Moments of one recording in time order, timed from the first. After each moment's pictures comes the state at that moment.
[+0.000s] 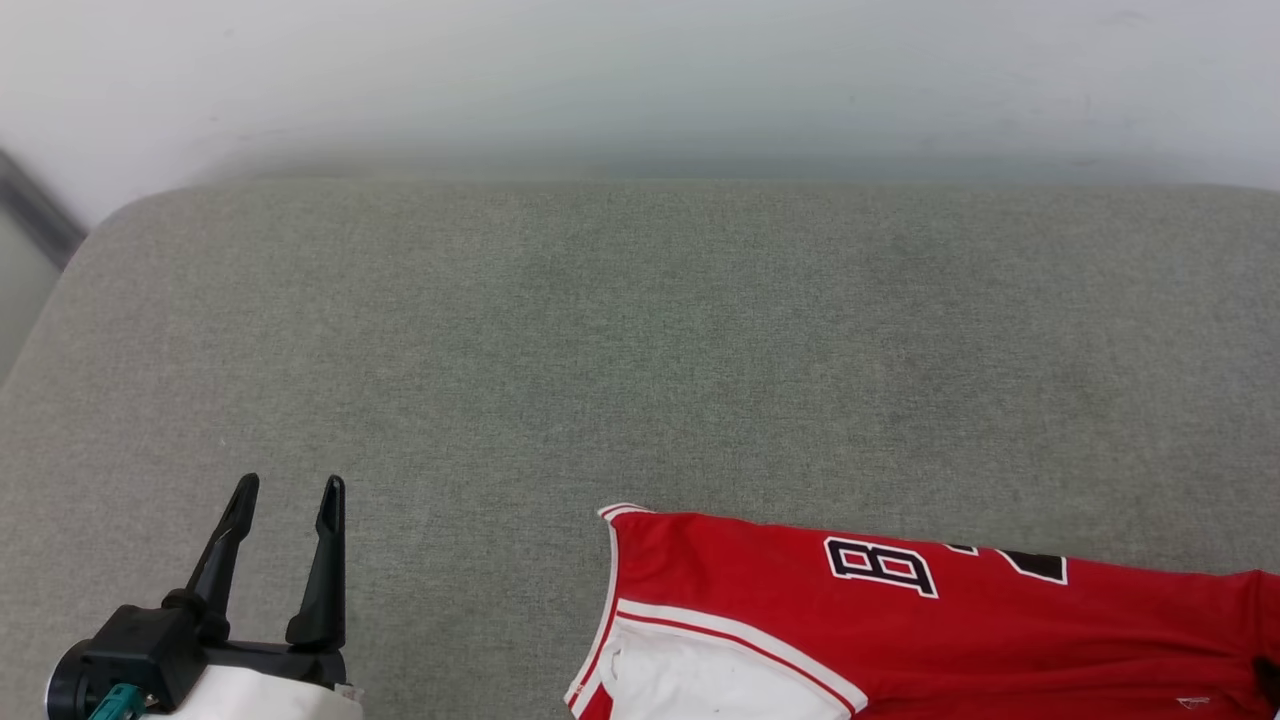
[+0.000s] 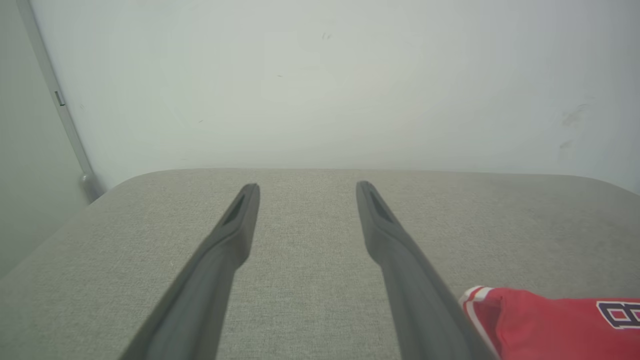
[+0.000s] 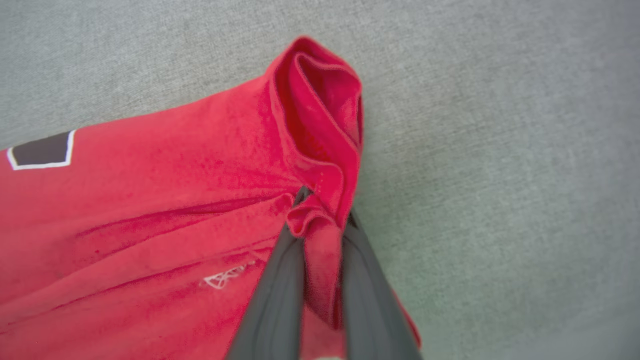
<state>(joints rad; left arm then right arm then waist) 0.09 0.22 0.02 -0.07 -0.30 -0.13 -0.26 0.03 -0.30 -0.32 0.35 0.41 0.13 0.42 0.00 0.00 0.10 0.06</state>
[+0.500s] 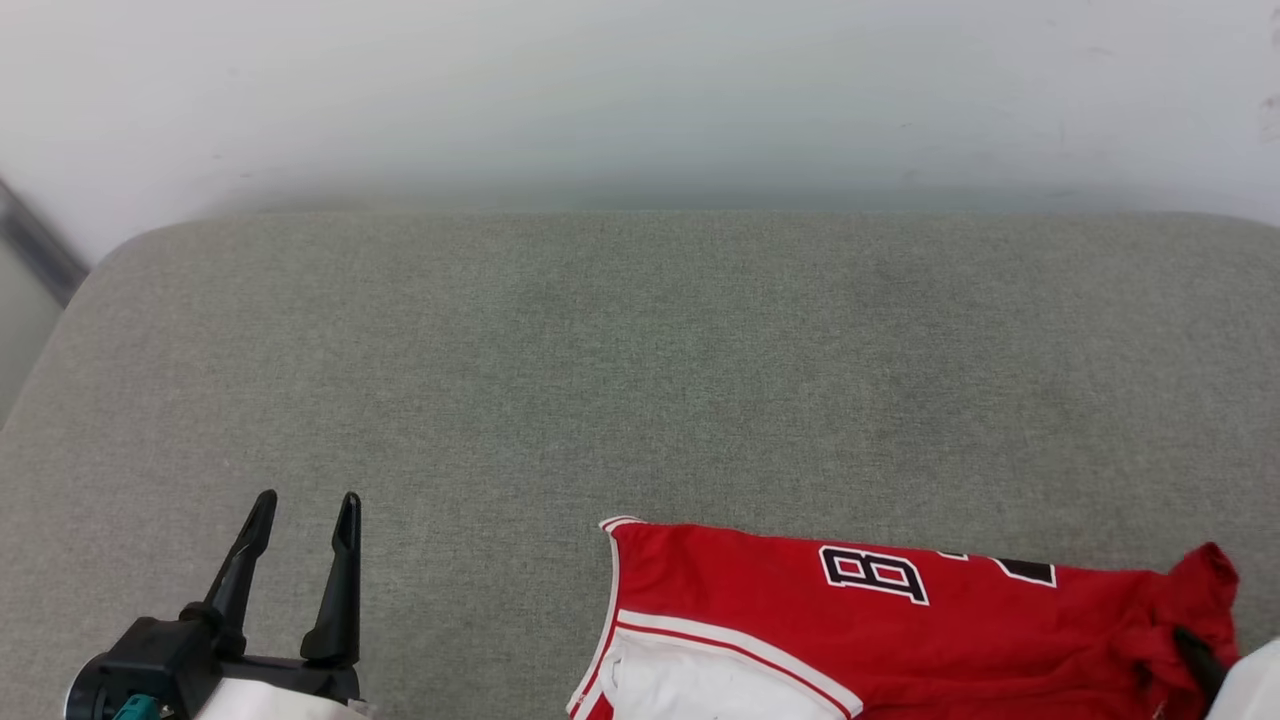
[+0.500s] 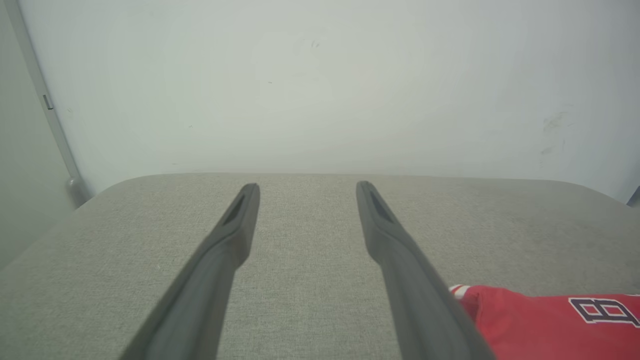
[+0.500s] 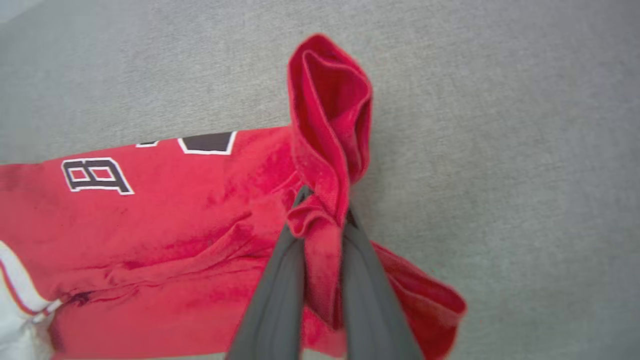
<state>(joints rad) 0.11 0.22 0.00 -0.06 -0.31 -0.13 -0.26 0.08 -0.27 -0.25 0.12 0.46 0.13 0.54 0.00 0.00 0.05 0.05</state>
